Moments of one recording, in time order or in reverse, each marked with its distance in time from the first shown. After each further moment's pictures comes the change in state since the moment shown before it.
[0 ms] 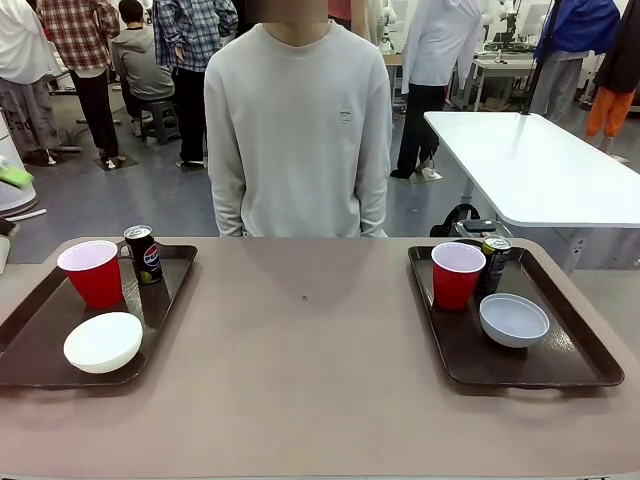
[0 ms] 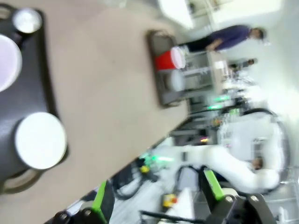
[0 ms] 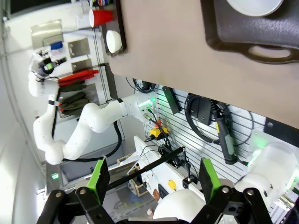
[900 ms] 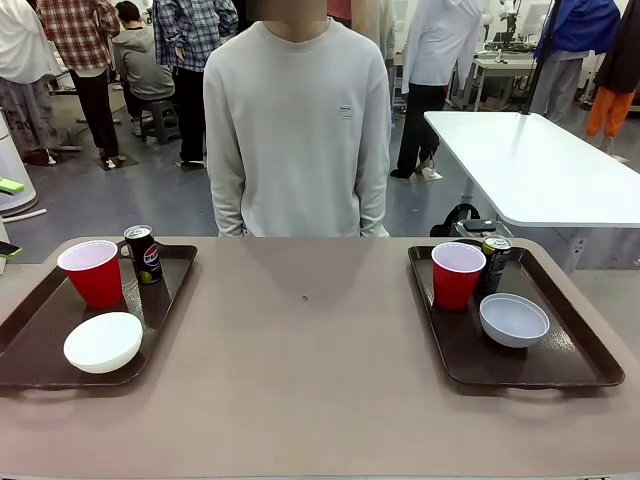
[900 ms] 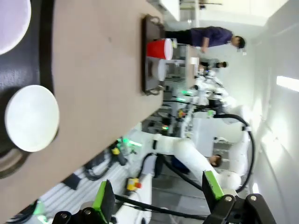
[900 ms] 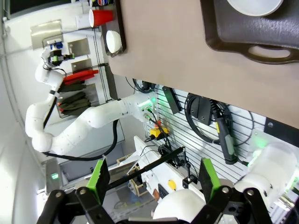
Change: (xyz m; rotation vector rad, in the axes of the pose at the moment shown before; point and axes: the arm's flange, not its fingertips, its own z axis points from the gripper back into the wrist) left arm 0.028 0.064 -0.012 -0.105 0.132 0.239; right arm 0.000 0.000 0.000 -0.001 0.000 0.000
